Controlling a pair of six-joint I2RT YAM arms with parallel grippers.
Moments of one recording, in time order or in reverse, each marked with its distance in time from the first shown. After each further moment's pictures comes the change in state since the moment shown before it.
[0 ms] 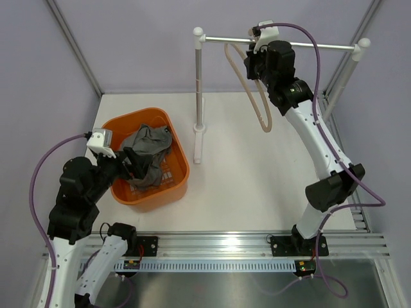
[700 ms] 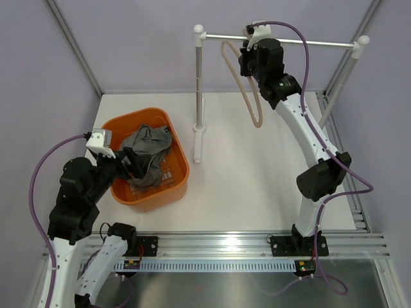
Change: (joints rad) left arm 0.000 -0.010 -0.009 0.005 -0.029 0.015; right arm 0.000 0.166 0.125 0.015 0.023 0.045
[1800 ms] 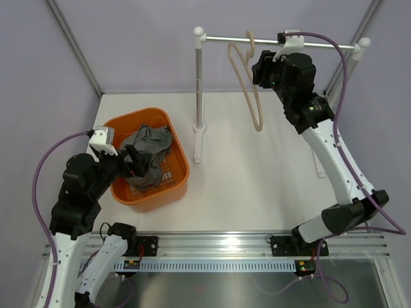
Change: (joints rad) left arm 0.000 0.028 0.000 0.000 0.000 -0.002; right arm 0.000 -0.356 -0.301 0.013 0.043 0.126
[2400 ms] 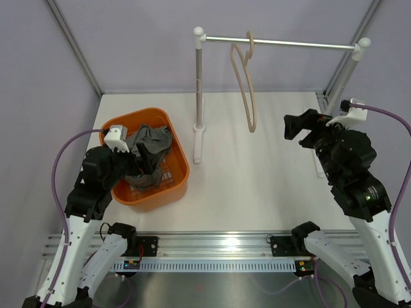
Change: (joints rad) left arm -0.006 0.077 -0.129 0.076 -0.006 -0.031; right arm 0.000 -0.729 -0.520 -0.174 0.128 0.209
